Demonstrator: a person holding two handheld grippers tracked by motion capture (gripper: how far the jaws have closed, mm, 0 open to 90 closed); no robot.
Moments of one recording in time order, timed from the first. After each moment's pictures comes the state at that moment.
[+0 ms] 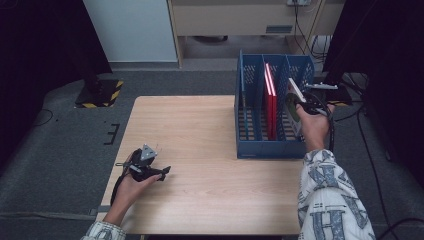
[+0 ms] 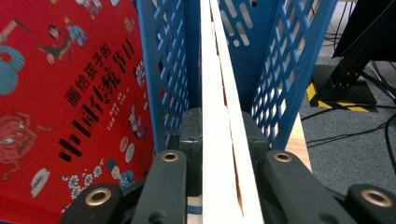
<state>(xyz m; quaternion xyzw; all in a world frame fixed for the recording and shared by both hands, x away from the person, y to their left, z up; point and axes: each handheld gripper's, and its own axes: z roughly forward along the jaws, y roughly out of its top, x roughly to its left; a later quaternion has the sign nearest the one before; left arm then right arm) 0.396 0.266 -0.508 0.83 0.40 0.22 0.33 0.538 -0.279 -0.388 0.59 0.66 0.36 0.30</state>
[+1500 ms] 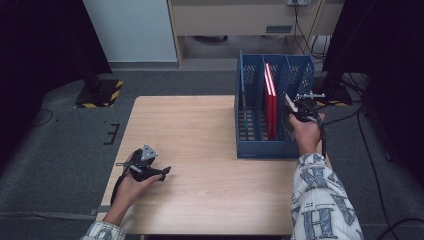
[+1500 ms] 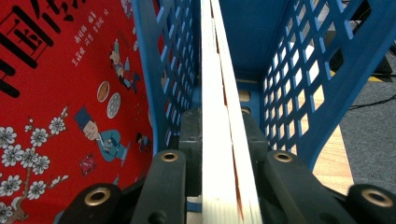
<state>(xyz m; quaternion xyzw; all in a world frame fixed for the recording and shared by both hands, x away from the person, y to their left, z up) 0.396 0.265 -0.508 0.83 0.40 0.22 0.32 0.547 -0.271 -0.433 0.60 0.68 0.32 0.26</state>
